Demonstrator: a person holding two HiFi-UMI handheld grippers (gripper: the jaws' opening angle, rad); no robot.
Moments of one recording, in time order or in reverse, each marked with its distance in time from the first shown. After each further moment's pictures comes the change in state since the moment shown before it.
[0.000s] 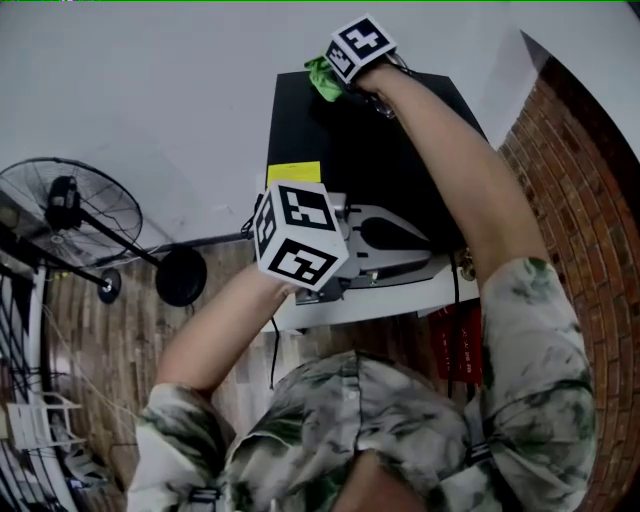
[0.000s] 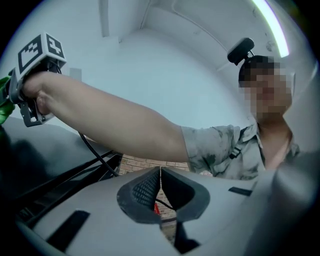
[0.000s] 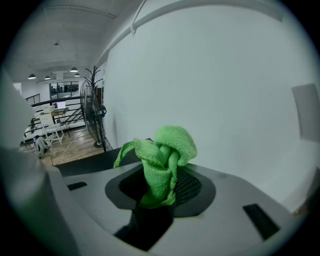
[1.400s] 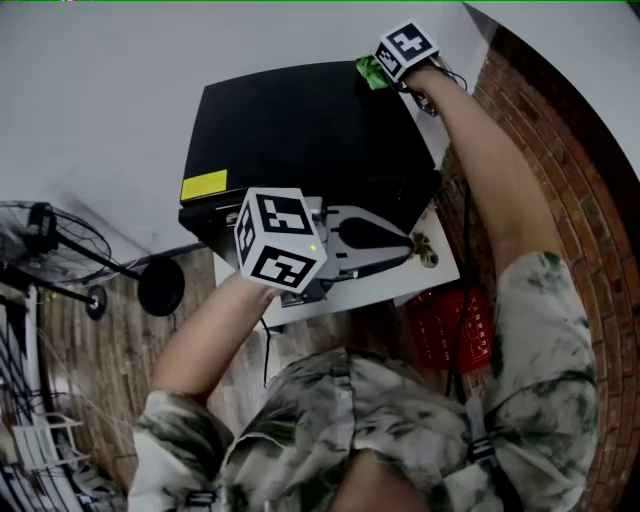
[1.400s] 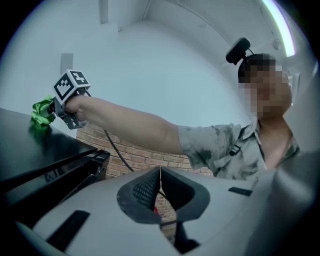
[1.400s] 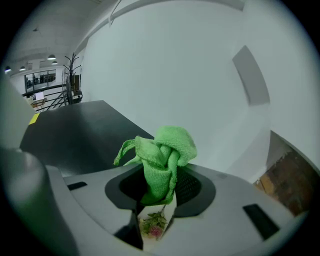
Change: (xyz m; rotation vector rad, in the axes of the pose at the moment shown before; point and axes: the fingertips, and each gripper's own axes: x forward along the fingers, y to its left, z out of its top) left arm 0.103 0.013 0.004 -0.013 0.023 -0.023; right arm -0.116 -0.188 -0.165 0.059 0.147 -0.215
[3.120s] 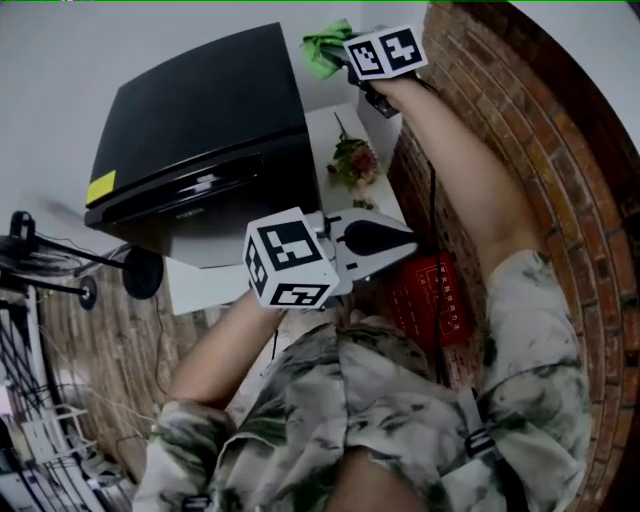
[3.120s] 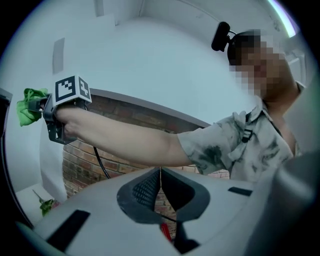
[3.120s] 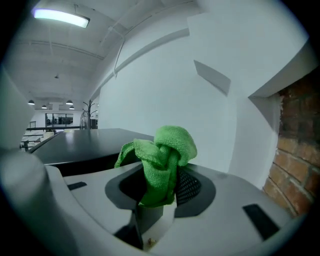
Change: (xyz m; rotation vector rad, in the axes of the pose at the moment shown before) left arm 0.207 0.032 -0.022 0.020 -0.059 0.104; right arm -0.044 -0.049 -0.102 0.191 -0.446 0.206
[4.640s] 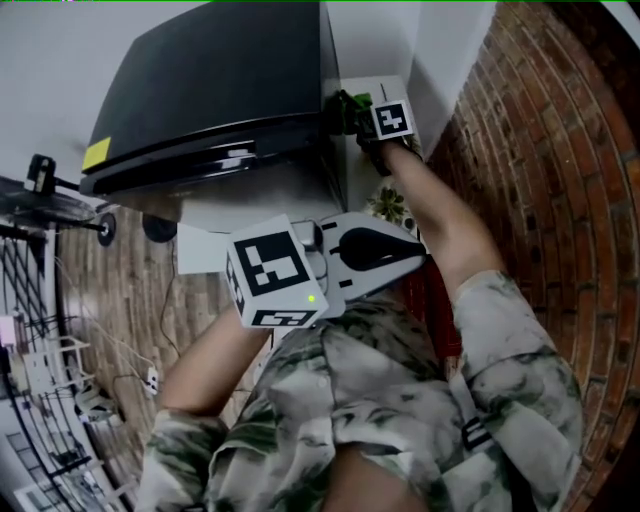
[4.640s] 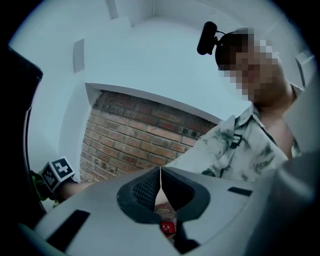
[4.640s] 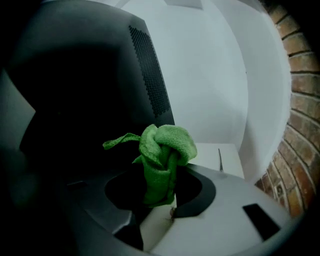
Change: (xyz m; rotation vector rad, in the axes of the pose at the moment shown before) left arm -0.001 0.044 -0.015 -0.080 0.008 0.177; right arm 0.130 0.046 -0.291 0.305 0.299 0.097
